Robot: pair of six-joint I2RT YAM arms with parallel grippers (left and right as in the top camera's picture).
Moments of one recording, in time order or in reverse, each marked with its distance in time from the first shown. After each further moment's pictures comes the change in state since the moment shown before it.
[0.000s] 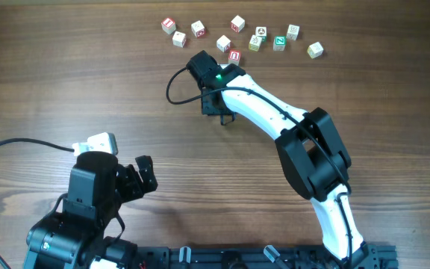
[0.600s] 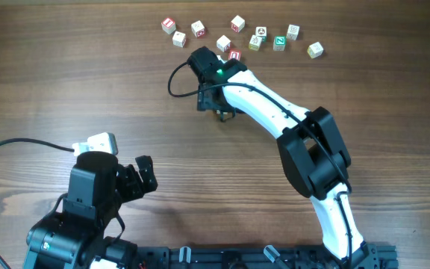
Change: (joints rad) left arm 0.000 0.000 0.000 0.000 0.000 0.000; right arm -0.011 0.009 0.054 -0.053 0.003 0.063
